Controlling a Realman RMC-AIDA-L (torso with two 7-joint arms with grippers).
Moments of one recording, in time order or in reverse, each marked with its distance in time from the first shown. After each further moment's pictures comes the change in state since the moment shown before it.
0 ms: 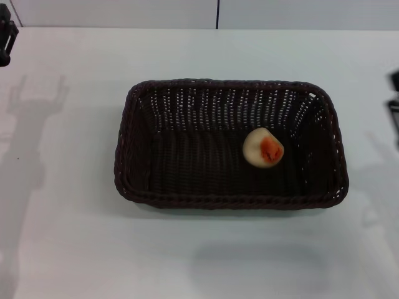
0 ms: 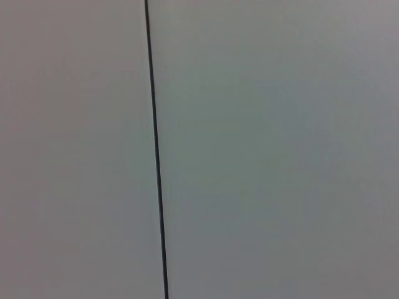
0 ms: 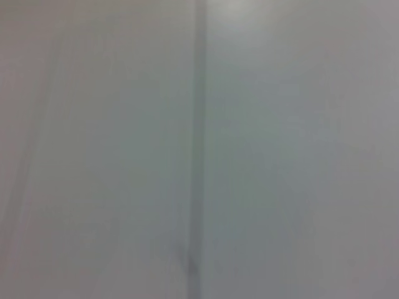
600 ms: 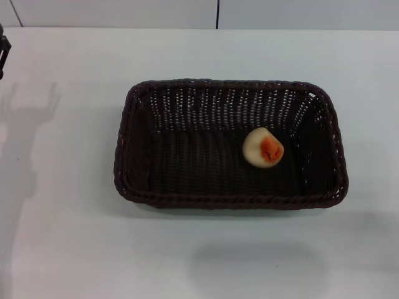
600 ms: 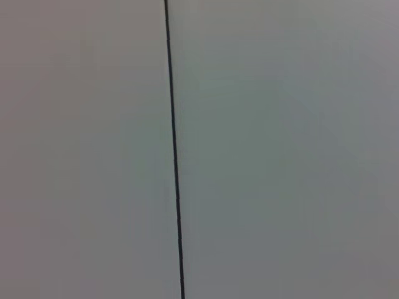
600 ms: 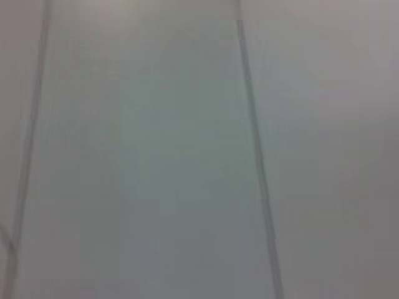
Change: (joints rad) left arm 0.039 -0.001 0.006 0.005 0.000 0.004 -0.028; right arm -0.239 0.000 0.165 -0.056 0.084 -0.033 0.096
